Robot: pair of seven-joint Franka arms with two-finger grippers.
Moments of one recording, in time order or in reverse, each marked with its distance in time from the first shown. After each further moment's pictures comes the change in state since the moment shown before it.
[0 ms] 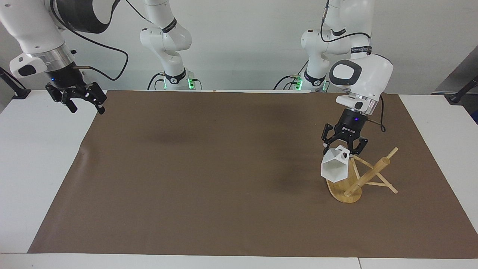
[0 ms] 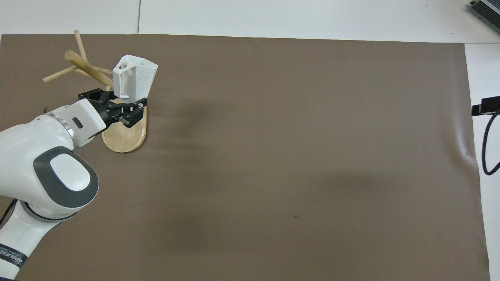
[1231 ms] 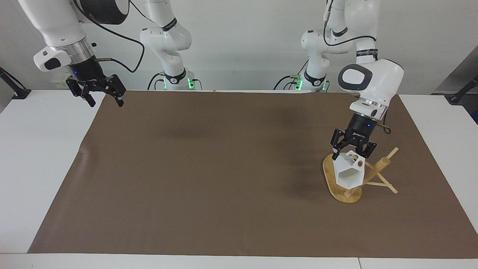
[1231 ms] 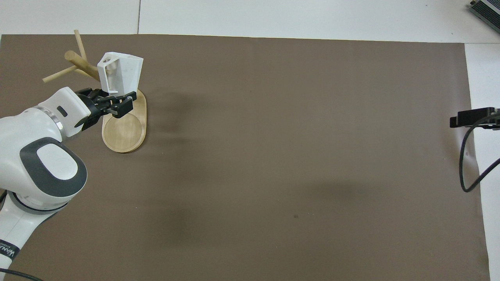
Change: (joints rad) left arm 0.058 0.027 0.003 0.034 0.000 -0.061 -0.203; right arm 0.026 -0.057 0.055 -0.075 -0.001 0.029 0.032
